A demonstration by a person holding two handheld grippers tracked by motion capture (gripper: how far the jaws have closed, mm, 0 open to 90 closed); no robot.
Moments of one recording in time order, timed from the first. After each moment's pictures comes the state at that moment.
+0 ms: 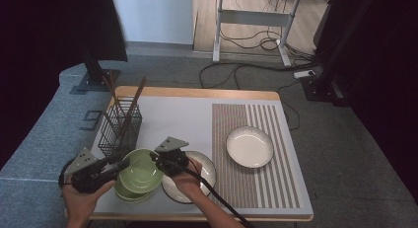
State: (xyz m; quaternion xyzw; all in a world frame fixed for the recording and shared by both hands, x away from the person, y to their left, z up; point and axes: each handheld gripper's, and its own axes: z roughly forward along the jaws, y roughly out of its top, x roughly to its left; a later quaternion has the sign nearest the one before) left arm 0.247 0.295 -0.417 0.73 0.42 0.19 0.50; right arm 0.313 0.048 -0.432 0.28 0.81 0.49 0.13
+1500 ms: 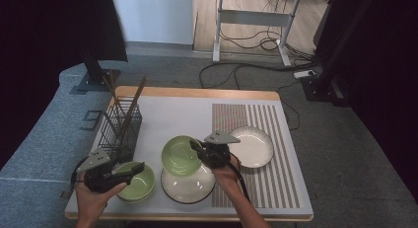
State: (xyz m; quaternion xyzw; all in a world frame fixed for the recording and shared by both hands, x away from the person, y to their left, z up) left arm 0.251 0.265 -0.413 0.75 0.40 0.16 0.51; right arm 0.330 -0.067 -0.426 0.35 0.76 0.53 0.17
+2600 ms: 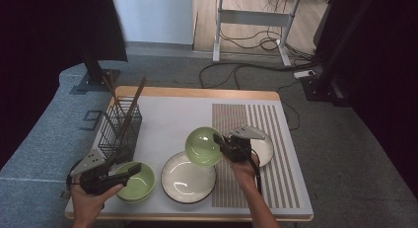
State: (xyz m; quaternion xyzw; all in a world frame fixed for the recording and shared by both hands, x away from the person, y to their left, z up) left arm 0.244 0.273 -0.410 0.74 0.40 0.17 0.52; right arm 0.348 -0.125 -0.435 0.42 0.71 0.53 0.19
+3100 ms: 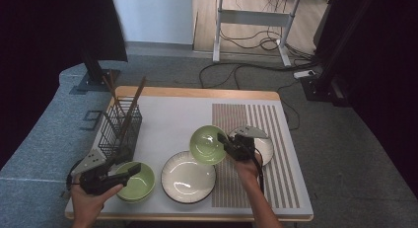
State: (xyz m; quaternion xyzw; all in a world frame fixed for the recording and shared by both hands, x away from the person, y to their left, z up) left arm 0.244 0.273 -0.410 0.74 0.40 0.17 0.51; right arm 0.353 -0.136 -0.439 0.44 0.71 0.52 0.19
